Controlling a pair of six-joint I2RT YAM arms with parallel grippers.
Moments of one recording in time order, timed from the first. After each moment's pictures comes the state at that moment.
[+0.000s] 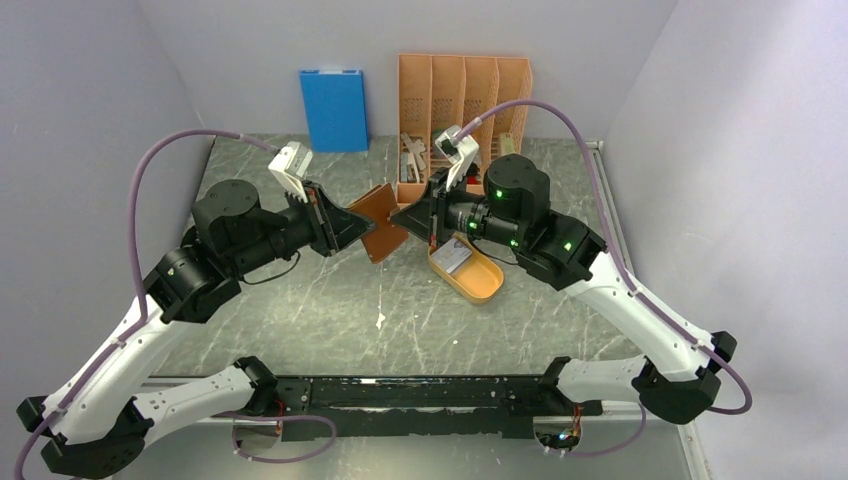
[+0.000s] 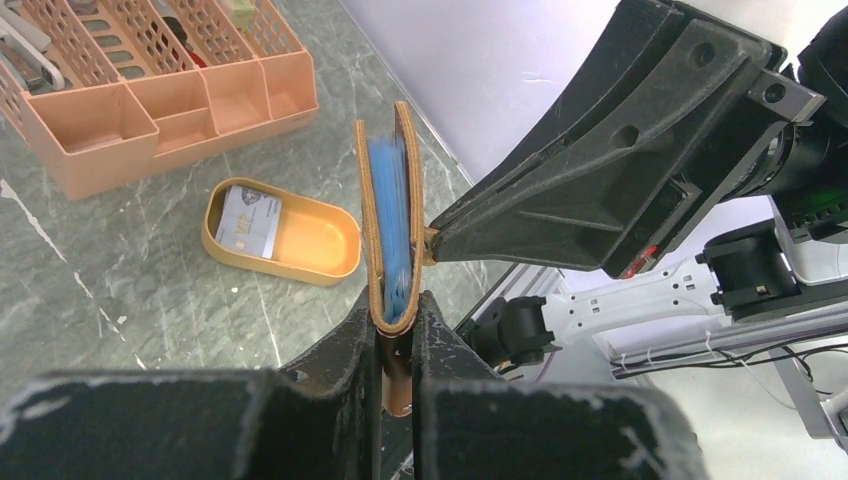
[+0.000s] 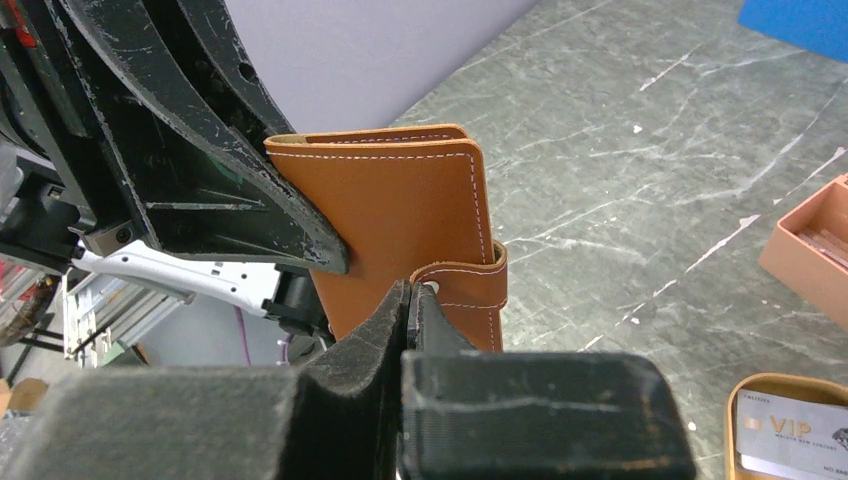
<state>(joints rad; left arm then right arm) -0.77 0.91 1.30 -0.52 0.16 -0.60 0.91 1.20 1.47 -0.44 -0.21 0.37</state>
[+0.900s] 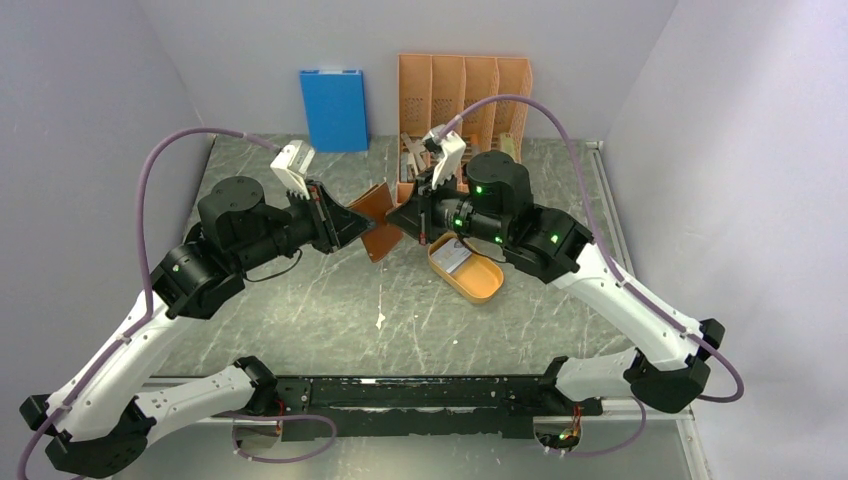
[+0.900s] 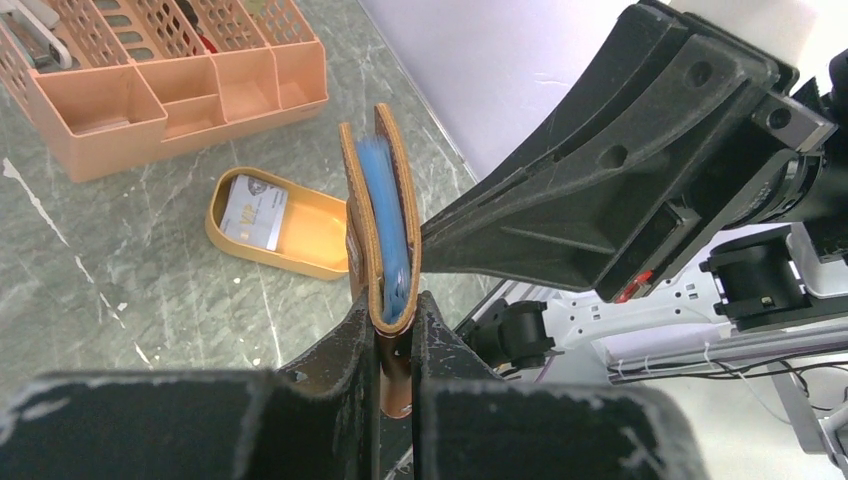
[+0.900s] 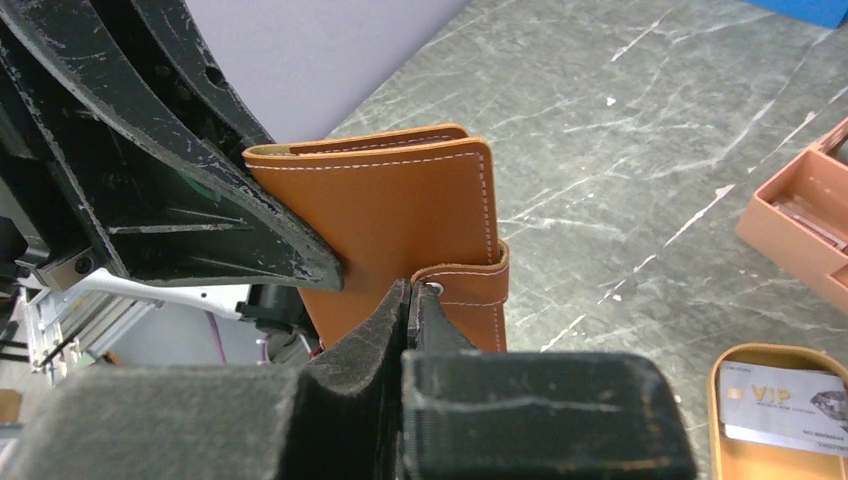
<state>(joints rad) -0.75 0.93 1.29 -0.53 0.16 -0.63 0.94 1.27 1.54 -0.53 -0.12 0.37</state>
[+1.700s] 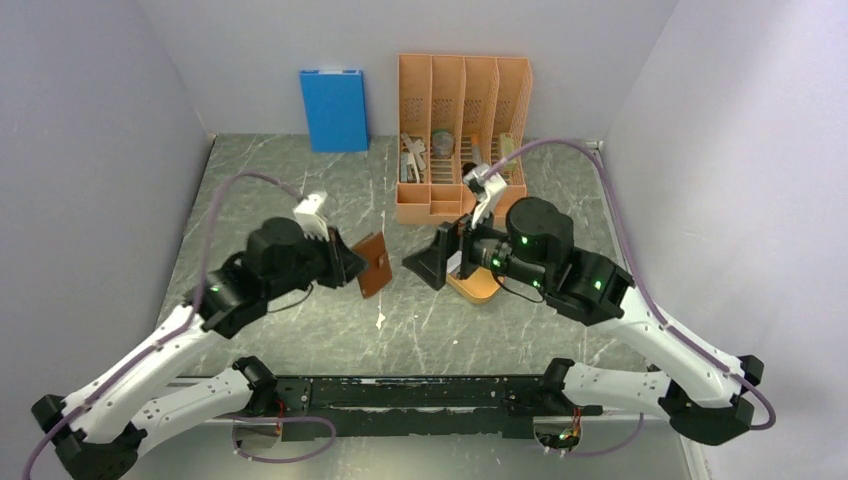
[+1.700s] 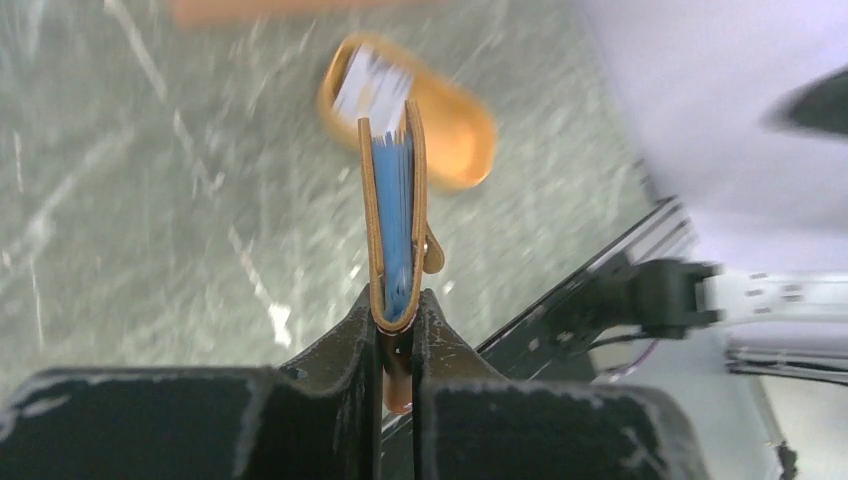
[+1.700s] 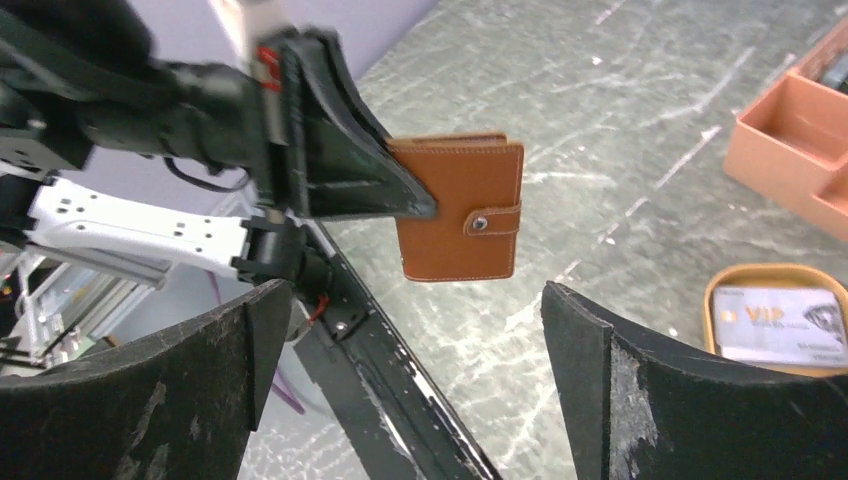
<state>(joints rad) -0.77 0.84 1.02 -0.53 0.03 -0.60 0.99 1.03 1.31 -0.52 -0.04 0.40</state>
